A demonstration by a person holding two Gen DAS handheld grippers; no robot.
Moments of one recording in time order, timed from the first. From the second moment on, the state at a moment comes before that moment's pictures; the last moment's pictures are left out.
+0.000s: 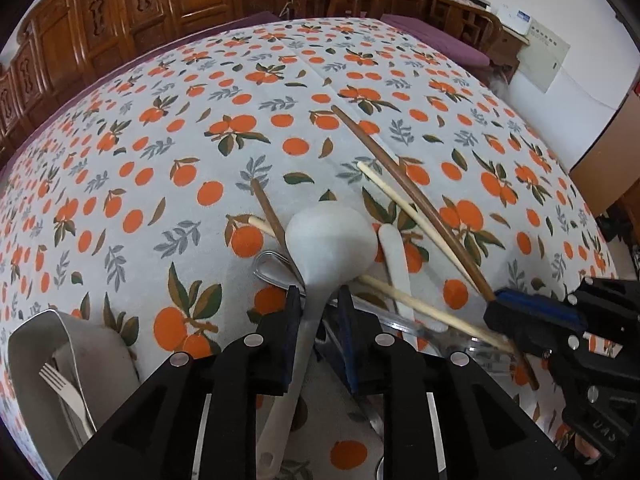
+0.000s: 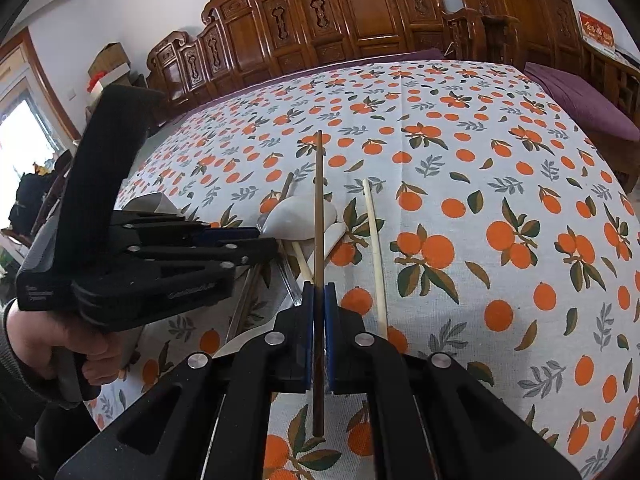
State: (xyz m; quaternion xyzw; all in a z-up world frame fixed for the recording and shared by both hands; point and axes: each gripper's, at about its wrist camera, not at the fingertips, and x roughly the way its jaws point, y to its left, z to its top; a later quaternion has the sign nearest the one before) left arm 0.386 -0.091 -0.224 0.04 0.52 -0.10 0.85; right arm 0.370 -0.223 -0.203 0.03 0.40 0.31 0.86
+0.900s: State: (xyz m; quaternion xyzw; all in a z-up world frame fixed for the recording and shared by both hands) left arm 0.337 -0.054 -0.170 0.02 0.48 -0.09 0.87; right arm 0.358 -0.211 -0.188 0.03 0.38 0.32 0.87
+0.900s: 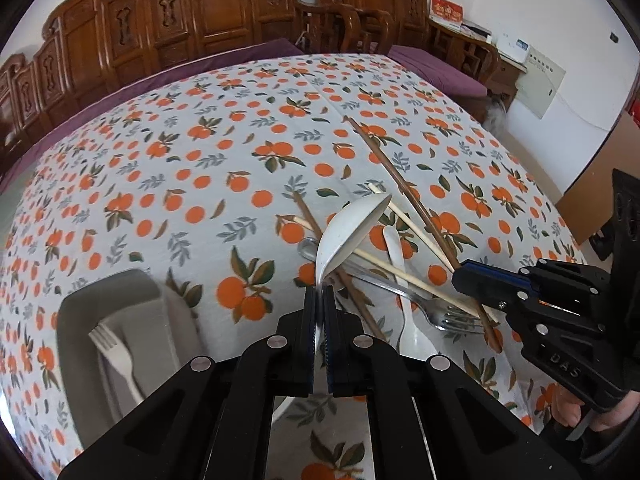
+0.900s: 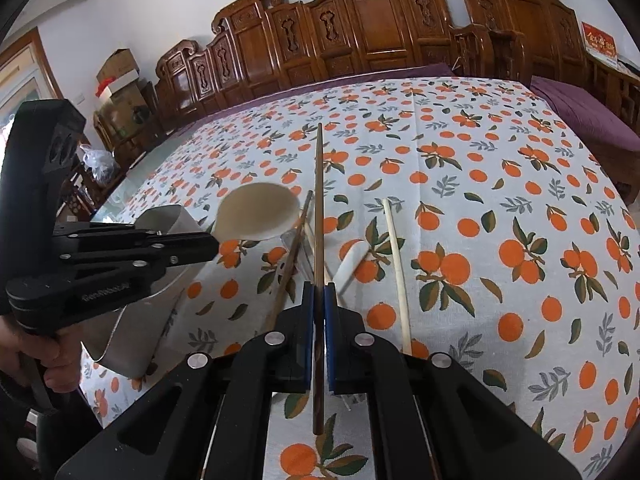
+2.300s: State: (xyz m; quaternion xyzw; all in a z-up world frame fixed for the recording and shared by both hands) left arm 0.286 0.075 -0.186 -0.07 0.48 0.05 0.87; right arm 0.325 -0.156 -0.185 -0.02 0.37 0.37 0.85
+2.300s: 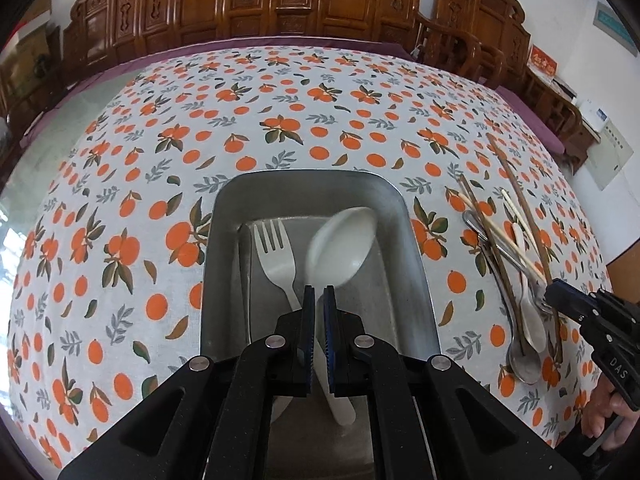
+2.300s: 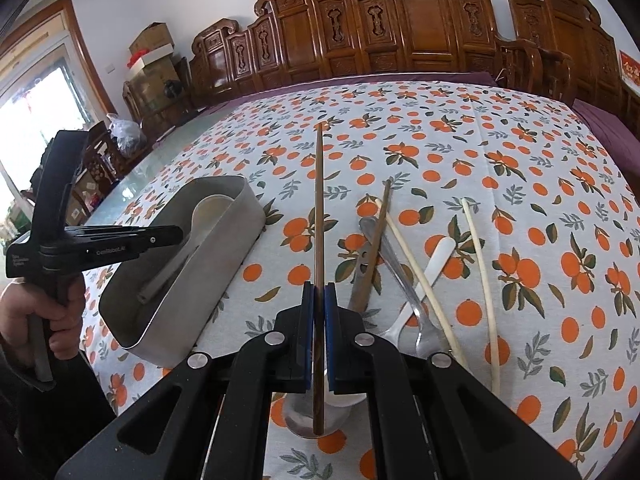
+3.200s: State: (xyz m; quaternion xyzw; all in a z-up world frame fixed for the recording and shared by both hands) left arm 0.225 0.109 -0.139 -0.03 0.39 0.03 0.92; right arm 0.281 -0.068 -0.160 0.02 0.38 0.43 0.82
